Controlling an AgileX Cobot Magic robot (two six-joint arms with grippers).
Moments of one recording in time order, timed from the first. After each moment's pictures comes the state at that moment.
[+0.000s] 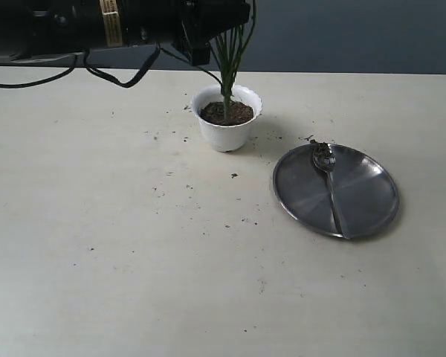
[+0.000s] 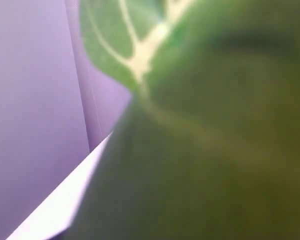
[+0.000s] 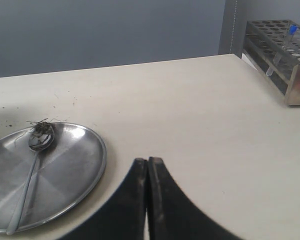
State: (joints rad) left arm -0.16 1.91 -1.33 1.26 -1.00 -0.97; right arm -0.08 0.01 0.00 0.17 0.34 -0.12
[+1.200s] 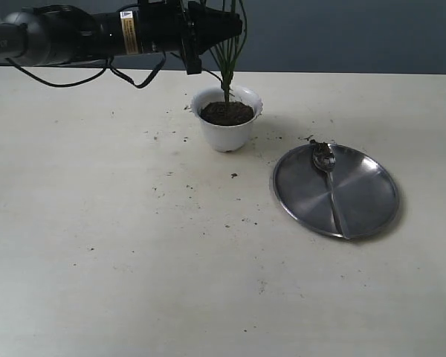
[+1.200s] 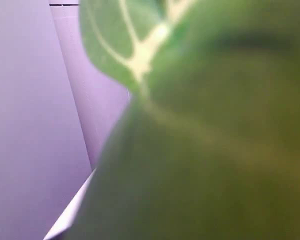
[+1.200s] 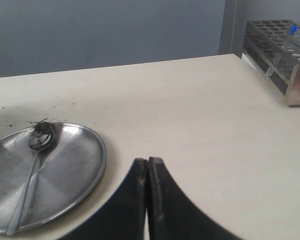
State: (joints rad) left arm -0.07 2.34 -1.79 1.34 -1.19 -0.94; right arm -0.08 0.01 0.00 0.17 0.34 -0.12
